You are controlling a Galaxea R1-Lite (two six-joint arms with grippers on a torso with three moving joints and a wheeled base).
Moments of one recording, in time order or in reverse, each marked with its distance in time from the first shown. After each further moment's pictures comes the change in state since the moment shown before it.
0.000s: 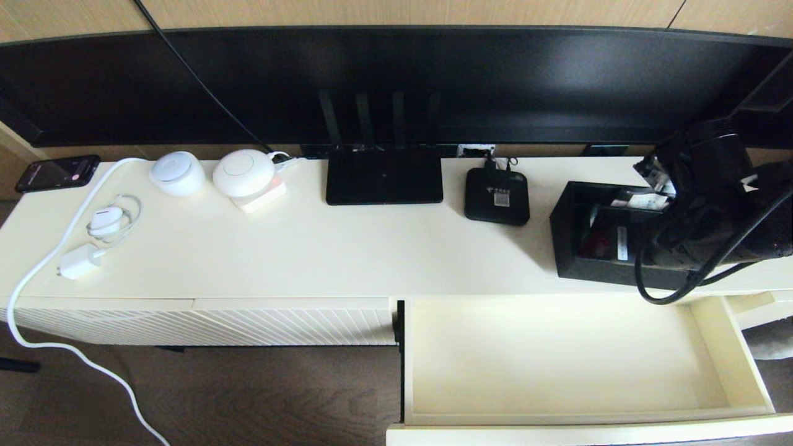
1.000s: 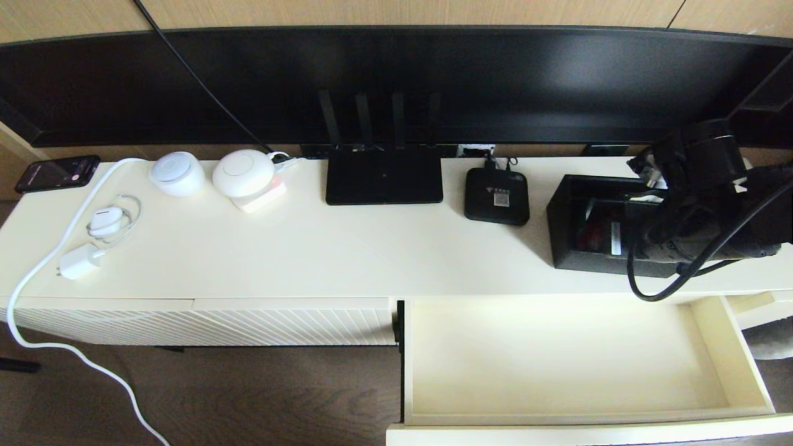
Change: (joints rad) left arm 0.000 0.000 0.000 0.000 0.000 0.000; right arm -0.013 0.017 0.027 -0.107 0.003 -0.076
